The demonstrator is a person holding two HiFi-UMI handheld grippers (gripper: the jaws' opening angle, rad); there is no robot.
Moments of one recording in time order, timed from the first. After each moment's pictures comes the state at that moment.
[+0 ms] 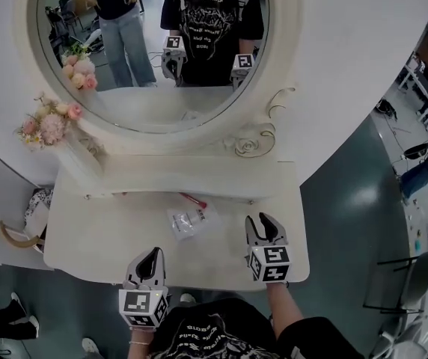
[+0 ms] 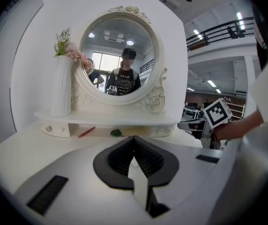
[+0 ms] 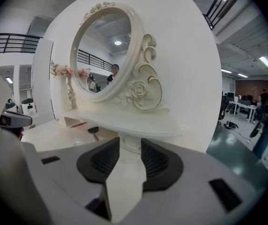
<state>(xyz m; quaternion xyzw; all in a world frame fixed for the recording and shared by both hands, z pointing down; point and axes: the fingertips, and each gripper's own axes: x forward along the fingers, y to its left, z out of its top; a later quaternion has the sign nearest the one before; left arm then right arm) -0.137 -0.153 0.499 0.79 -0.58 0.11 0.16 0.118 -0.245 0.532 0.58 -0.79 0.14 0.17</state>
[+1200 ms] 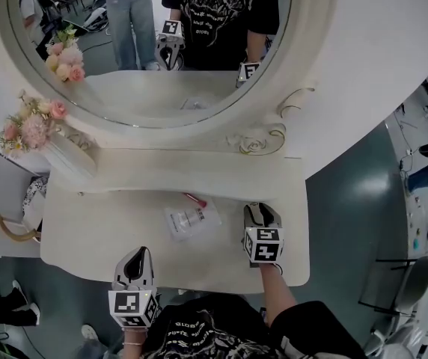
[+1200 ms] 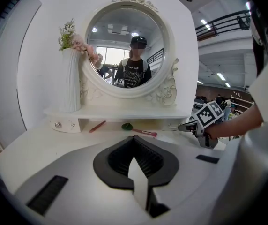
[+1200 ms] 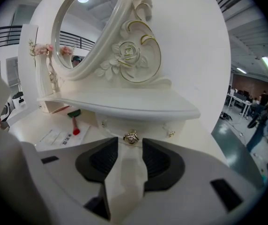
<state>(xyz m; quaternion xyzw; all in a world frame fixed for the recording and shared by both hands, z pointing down) -0.162 -0.168 0.516 0.75 -0.61 0.15 0.19 0.132 -0.301 0.606 0.58 -0.75 0.20 0.25</state>
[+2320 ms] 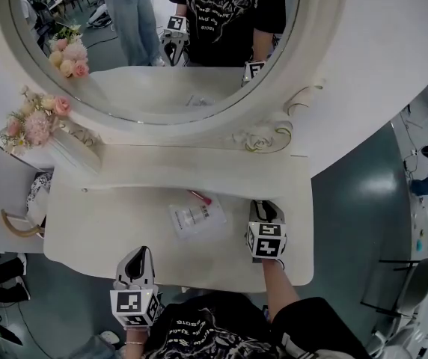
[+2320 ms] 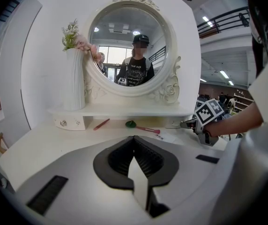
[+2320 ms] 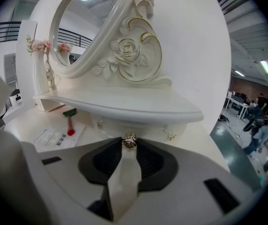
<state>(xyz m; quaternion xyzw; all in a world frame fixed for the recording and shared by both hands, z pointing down) -0.172 -0.160 0.521 0.74 -0.63 0.16 0.19 0.133 -0.310 0.610 0.59 -0.74 0.19 0.26</state>
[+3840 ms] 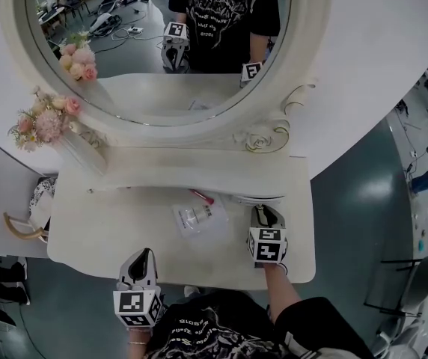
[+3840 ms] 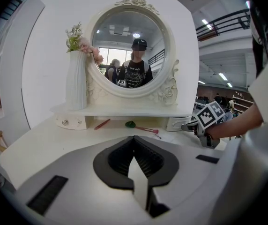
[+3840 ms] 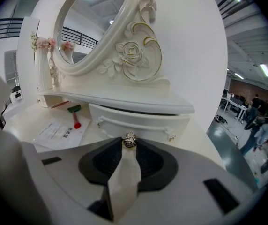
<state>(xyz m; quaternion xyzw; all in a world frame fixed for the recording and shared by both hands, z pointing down) -0.176 -0.147 0.521 0.74 -0.62 0.15 0.19 0.132 -0.286 0.611 0.60 -0.73 0.19 0.27</state>
